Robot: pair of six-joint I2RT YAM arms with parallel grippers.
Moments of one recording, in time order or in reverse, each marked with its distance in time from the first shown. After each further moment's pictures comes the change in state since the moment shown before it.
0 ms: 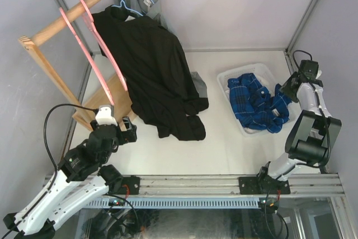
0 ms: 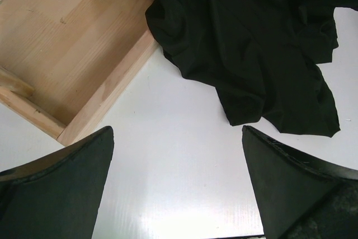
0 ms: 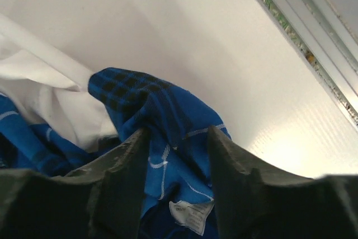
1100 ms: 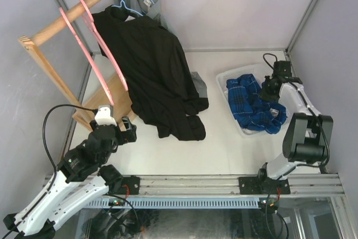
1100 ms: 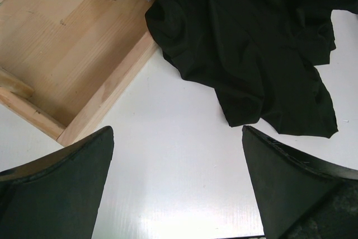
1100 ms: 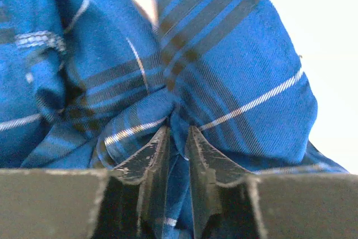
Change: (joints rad) left arm 0.001 -0.009 0.000 0.003 0.000 0.002; right arm 0.235 0.027 -0.036 -0.071 -0.127 -0.104
